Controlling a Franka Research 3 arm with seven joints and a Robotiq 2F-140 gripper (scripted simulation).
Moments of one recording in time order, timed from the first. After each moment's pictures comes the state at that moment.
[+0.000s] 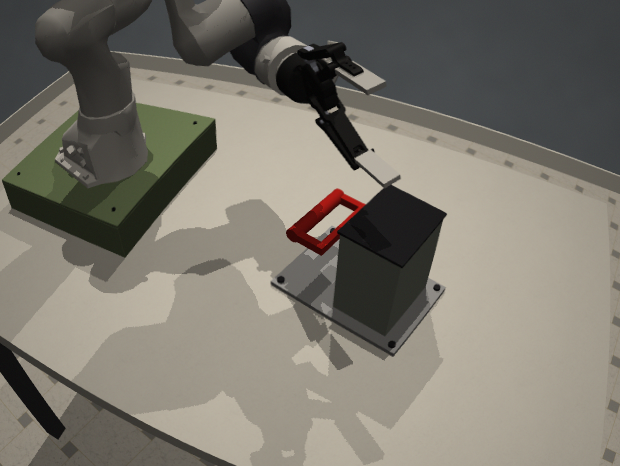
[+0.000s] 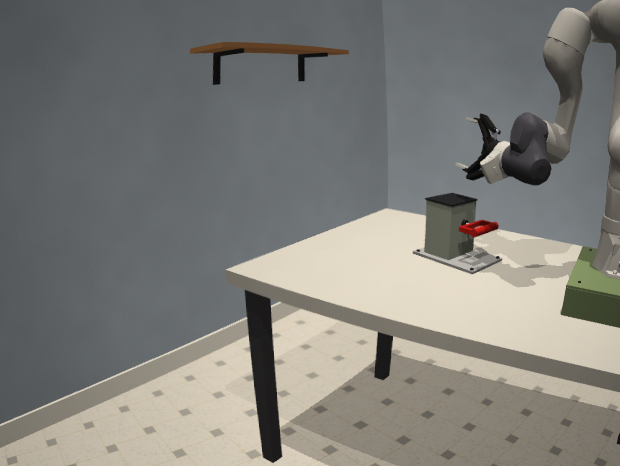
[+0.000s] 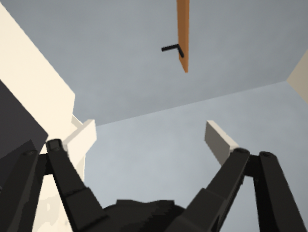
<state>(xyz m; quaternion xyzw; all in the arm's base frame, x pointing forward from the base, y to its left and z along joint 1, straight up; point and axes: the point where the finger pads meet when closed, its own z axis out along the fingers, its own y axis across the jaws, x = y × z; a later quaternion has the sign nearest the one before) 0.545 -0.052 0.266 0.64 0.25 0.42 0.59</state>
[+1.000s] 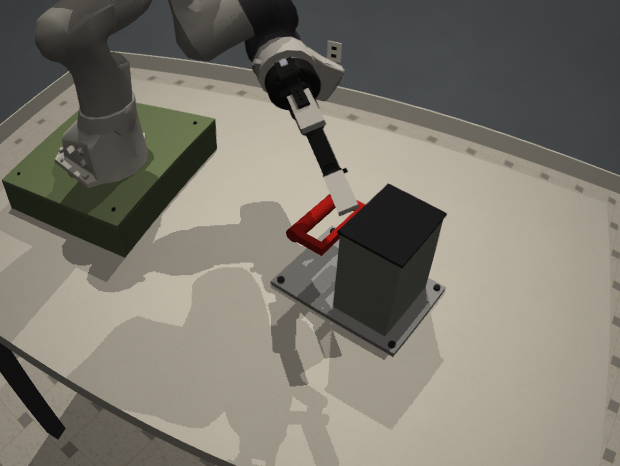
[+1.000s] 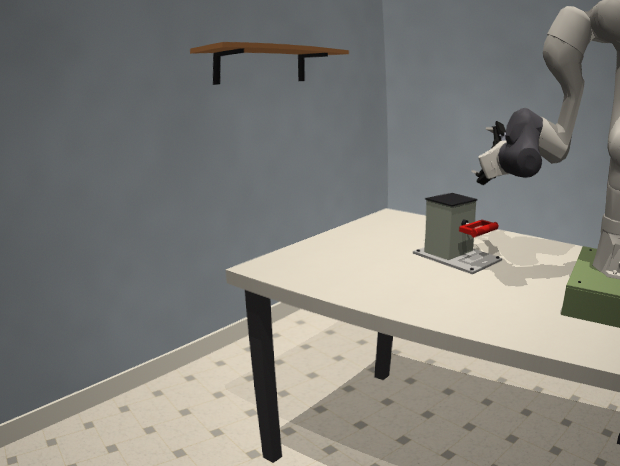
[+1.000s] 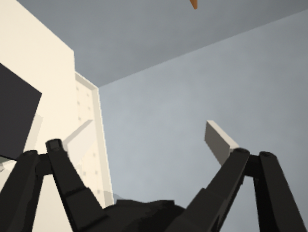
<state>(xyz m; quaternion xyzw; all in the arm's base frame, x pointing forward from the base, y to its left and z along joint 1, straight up) 0.507 -0.112 0.240 0.72 0.13 0.36 0.58</state>
